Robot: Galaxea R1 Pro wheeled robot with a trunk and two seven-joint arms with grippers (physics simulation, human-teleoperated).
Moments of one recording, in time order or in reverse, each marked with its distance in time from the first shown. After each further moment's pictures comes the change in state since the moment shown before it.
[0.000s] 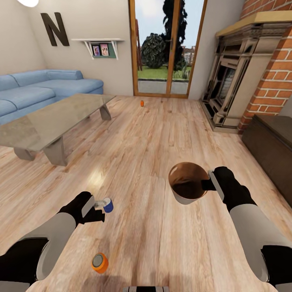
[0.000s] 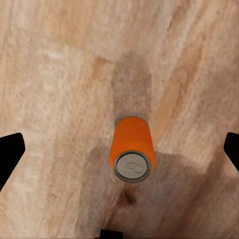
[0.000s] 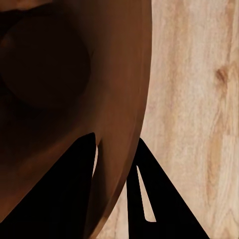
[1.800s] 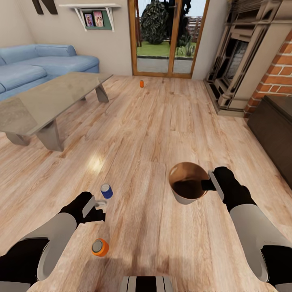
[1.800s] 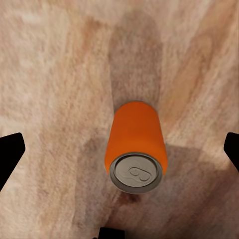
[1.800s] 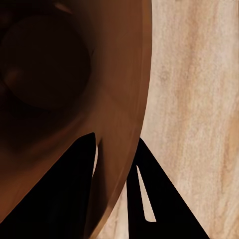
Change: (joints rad) left arm 0.002 -0.006 0.000 0.000 -0.003 -0.018 0.004; right arm 0.000 0.000 0.000 0.000 0.000 0.000 -0.001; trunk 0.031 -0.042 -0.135
